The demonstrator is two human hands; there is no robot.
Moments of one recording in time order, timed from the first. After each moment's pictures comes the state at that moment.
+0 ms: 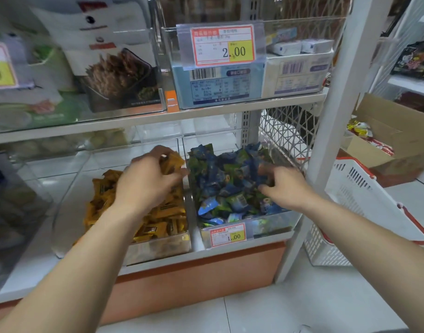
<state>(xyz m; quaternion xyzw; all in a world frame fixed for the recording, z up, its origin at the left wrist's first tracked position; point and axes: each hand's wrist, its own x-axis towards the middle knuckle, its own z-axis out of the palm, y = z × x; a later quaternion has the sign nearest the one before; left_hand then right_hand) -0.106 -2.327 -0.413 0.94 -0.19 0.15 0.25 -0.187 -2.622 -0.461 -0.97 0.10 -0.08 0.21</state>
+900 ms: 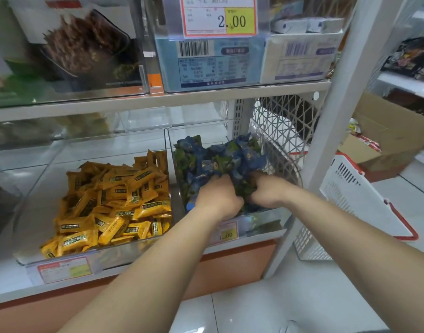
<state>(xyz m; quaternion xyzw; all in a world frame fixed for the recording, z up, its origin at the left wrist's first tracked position) -0.130 -2.468 -0.479 0.94 -0.25 -0.11 0.21 -0.163 -2.614 -0.475 -0.97 0.11 0.12 0.16</state>
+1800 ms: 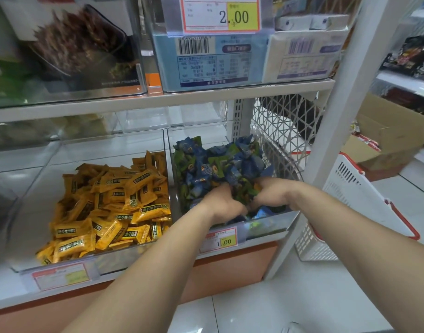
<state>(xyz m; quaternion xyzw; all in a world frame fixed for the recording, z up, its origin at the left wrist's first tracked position) -0.119 -2.465 -0.491 0.88 -0.23 -0.25 0.33 -0.161 -2.621 -0.474 -0.93 0.13 0.18 0.30</state>
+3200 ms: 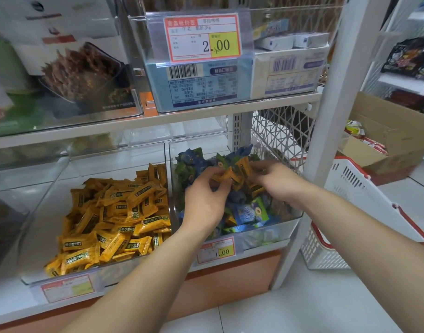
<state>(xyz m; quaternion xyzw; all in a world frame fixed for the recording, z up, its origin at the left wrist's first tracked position) -0.134 -2.445 -0.470 0.81 -0.20 0.03 0.55 -0.165 -2.626 -0.450 -0.85 0.12 -0.05 0.52</state>
